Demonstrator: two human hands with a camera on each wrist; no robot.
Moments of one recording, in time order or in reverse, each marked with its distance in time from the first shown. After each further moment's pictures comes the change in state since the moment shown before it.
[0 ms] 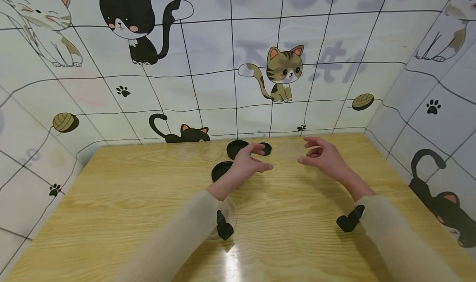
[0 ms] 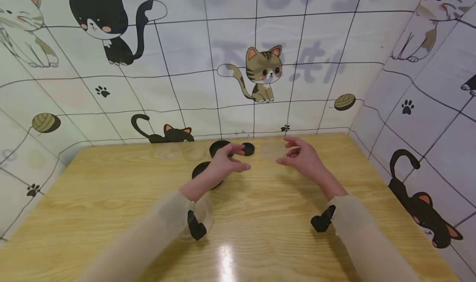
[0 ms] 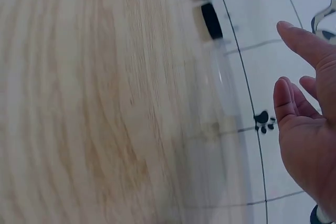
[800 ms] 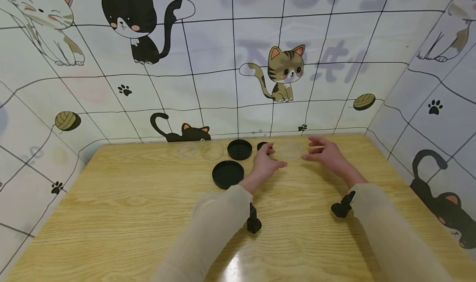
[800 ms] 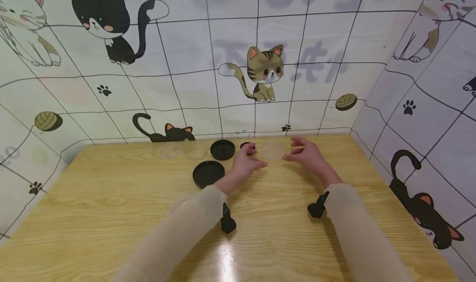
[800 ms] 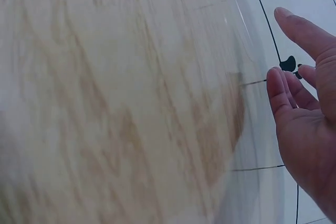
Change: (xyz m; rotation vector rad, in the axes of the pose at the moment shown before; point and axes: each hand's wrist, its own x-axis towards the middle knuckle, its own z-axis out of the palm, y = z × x) left_hand 0.044 -0.019 0.066 0.027 0.255 -0.073; right_hand 0.029 0.041 -0.009 -0.009 -0.059 0.140
